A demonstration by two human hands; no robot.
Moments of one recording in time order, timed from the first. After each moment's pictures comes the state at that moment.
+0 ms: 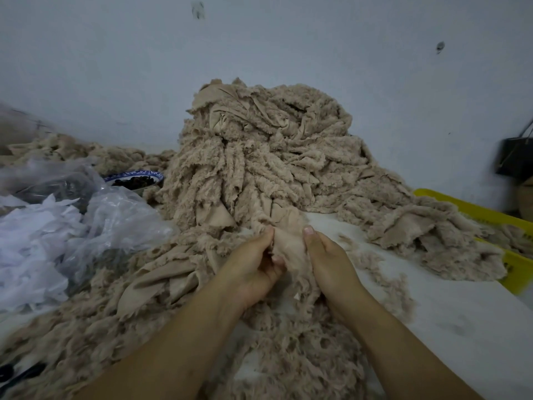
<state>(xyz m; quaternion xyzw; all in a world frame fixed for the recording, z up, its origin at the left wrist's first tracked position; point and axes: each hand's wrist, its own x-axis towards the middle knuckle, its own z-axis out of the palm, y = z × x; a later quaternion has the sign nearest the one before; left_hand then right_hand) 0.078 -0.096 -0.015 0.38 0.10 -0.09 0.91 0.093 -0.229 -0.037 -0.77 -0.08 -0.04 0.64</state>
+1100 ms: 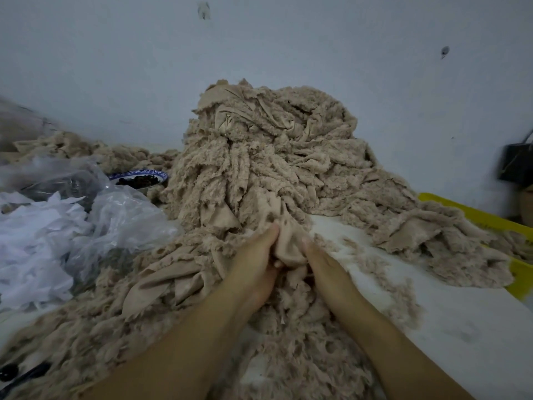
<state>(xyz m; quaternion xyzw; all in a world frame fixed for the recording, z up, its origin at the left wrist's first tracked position) 0.079 -0.099 -0.018 0.46 0.05 0.00 0.89 0.086 -0.229 -0.044 -0.80 -0.12 0.04 0.58</state>
